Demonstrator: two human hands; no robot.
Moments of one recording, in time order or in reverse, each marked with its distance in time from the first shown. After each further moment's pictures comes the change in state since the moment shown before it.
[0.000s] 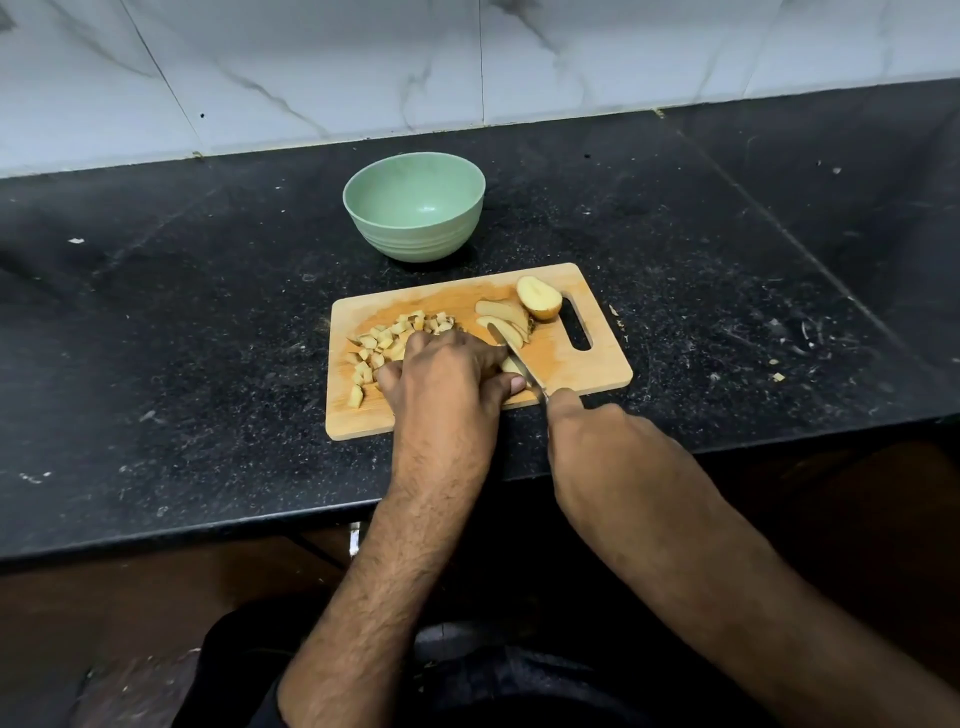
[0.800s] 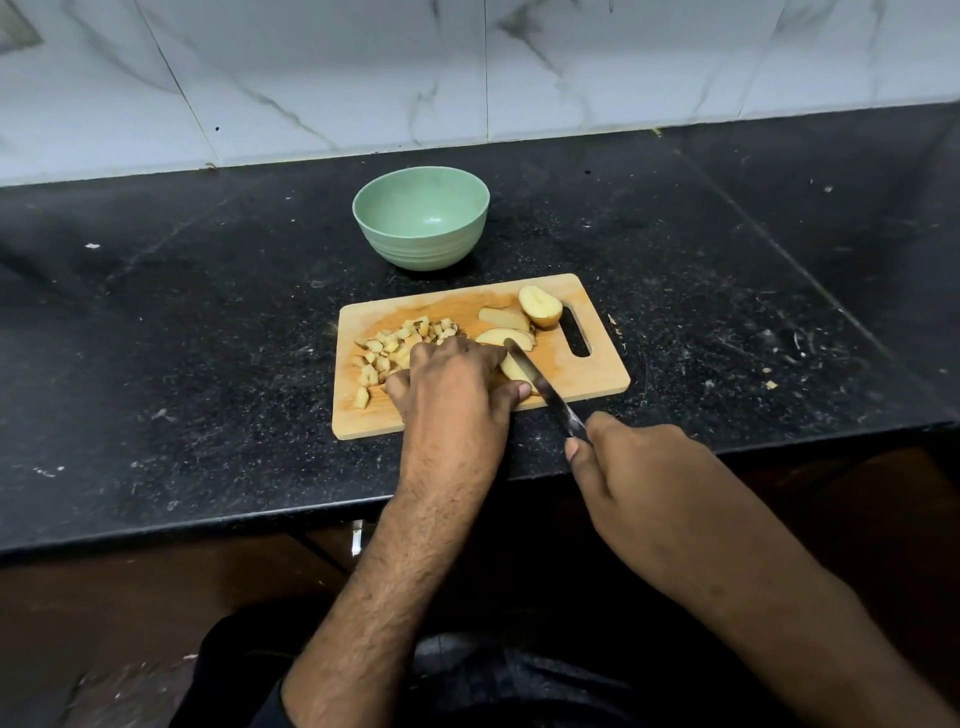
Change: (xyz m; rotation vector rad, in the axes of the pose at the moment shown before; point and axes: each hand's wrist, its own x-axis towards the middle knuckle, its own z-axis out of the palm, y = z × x) left_hand -0.006 0.007 -0.003 0.057 -0.055 -0.031; right_hand -0.023 0.024 0.005 0.134 0.092 -0.029
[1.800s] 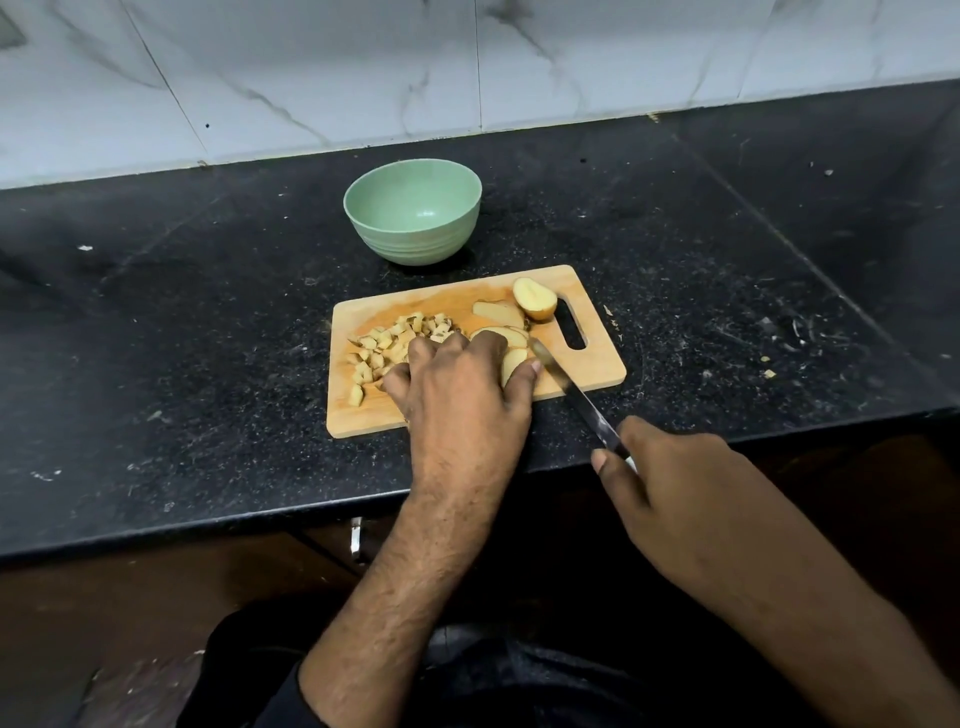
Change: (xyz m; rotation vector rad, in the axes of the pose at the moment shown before) left_hand -0.005 0.012 0.009 0.032 0.150 -0.007; right_hand -0.011 0.019 -0.003 0.037 0.005 0.084
